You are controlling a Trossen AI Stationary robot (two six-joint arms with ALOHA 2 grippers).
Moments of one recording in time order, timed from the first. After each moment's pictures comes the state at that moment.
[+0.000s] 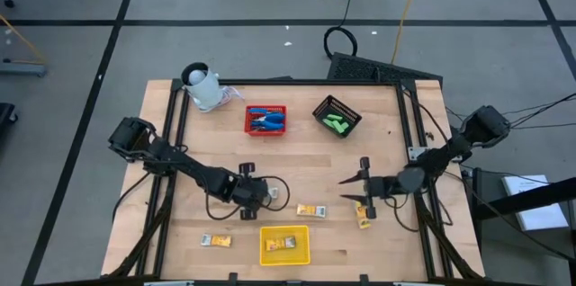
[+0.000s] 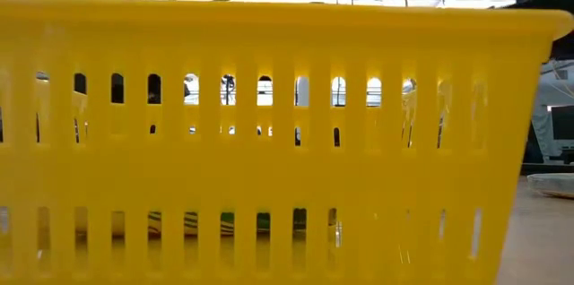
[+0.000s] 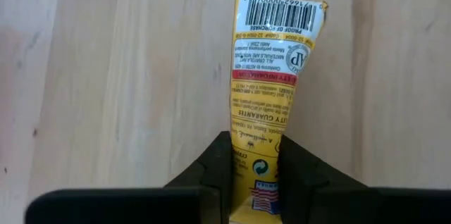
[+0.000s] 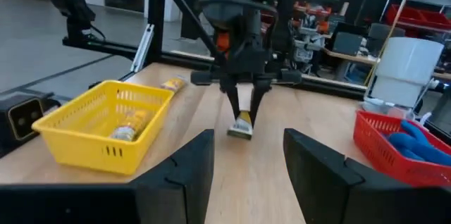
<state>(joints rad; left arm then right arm) -0.38 1.71 0.87 -0.31 -0.32 -0.33 0.58 1.38 0.11 1.27 0.49 -0.13</state>
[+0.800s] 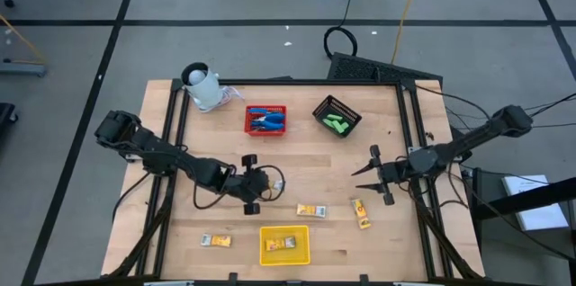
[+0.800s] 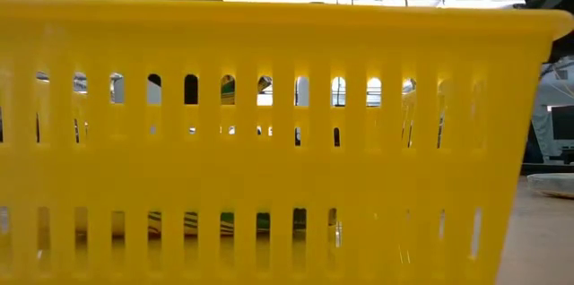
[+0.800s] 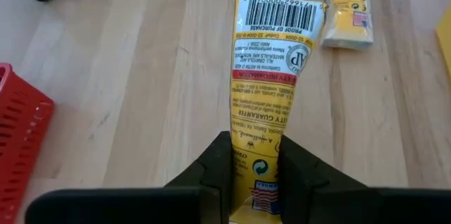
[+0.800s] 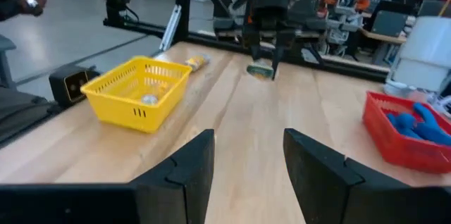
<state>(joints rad) -0.35 1.56 0.87 -0.22 -0.37 -0.24 0.40 0.58 0.06 0.43 0.18 -0.10</state>
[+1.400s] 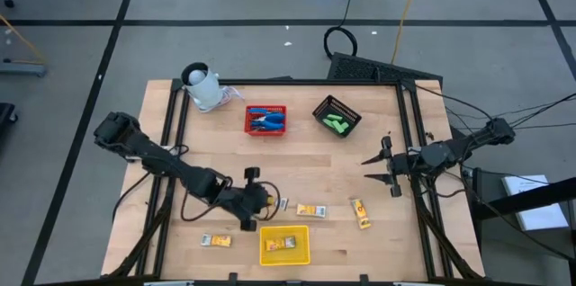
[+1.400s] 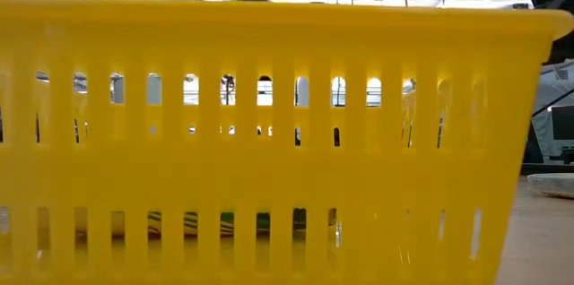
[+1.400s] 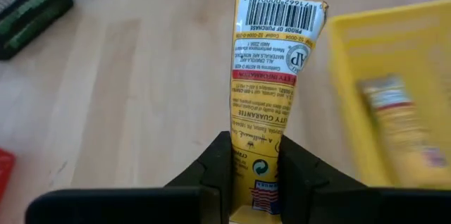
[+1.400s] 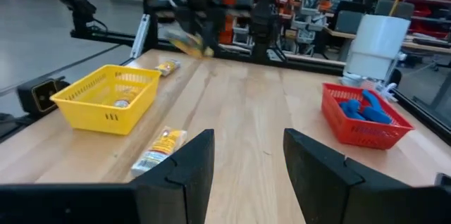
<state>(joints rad) -0.48 1.56 0.97 -0.24 -0.37 -0.23 0.39 0.10 0.06 -0.05 0.28 -0.06</state>
